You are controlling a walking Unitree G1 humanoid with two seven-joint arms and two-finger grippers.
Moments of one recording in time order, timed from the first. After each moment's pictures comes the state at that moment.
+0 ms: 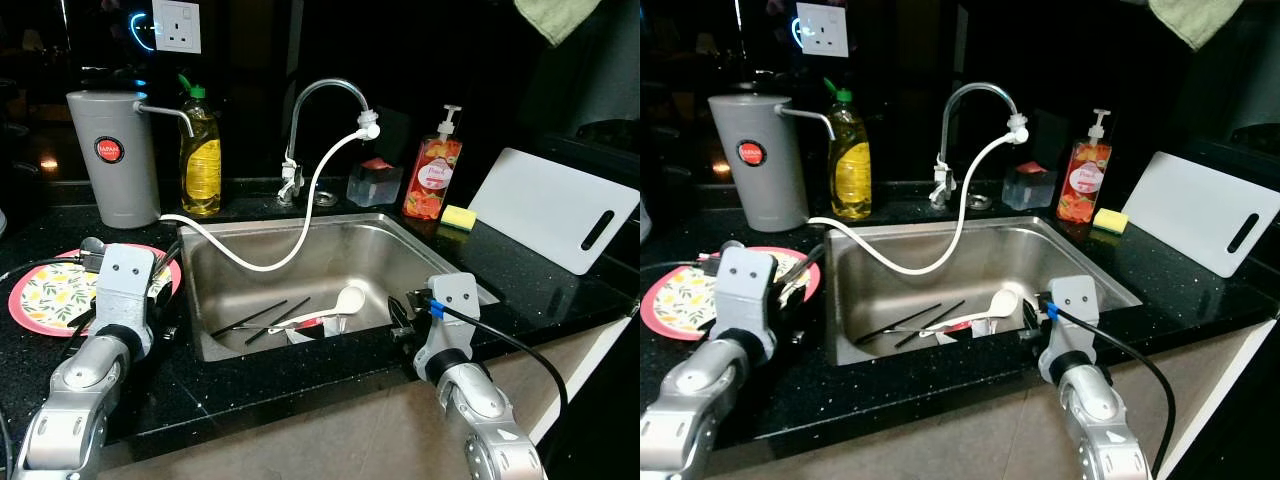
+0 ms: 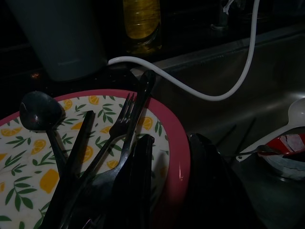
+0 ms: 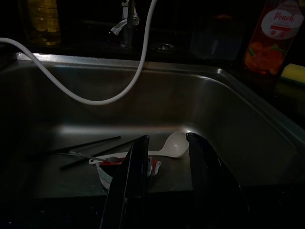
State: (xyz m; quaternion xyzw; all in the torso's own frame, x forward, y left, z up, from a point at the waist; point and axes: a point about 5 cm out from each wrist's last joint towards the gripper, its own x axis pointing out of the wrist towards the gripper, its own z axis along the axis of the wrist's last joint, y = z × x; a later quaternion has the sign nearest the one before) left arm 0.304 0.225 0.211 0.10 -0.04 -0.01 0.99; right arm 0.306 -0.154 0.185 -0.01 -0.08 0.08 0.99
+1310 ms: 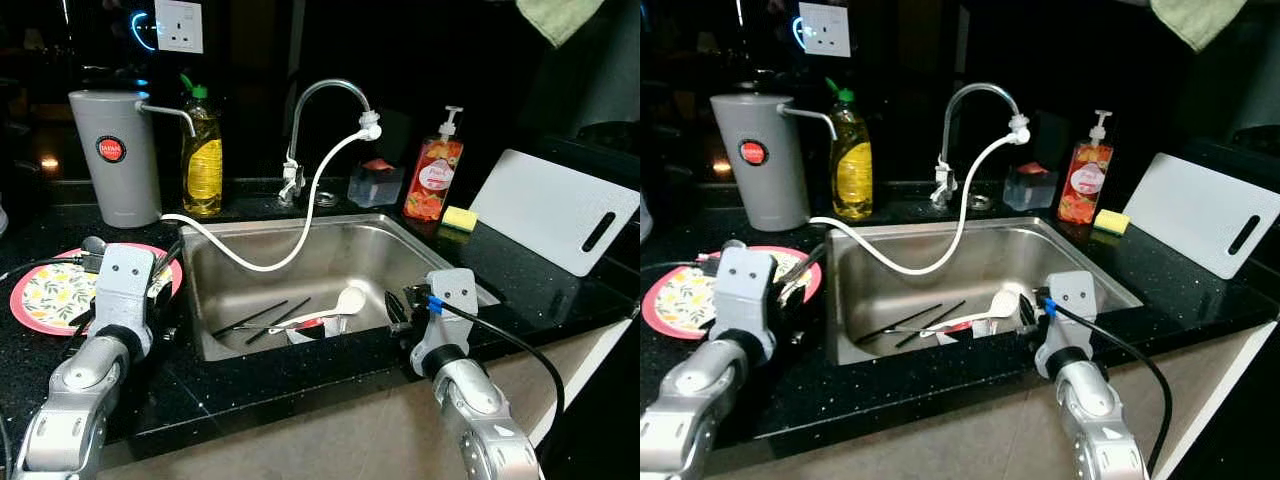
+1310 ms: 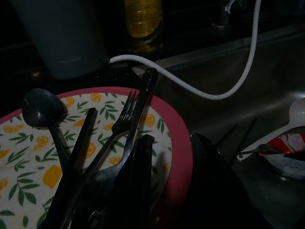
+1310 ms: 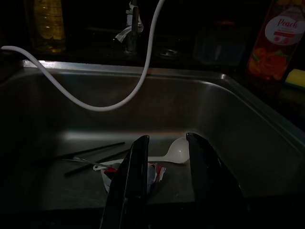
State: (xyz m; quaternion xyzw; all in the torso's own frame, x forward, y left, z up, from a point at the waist) left arm 0.303 0.225 0.211 0.10 -0.04 -0.01 0.99; right arm 0.307 -0.150 0.189 0.00 -0.08 0.08 0.99
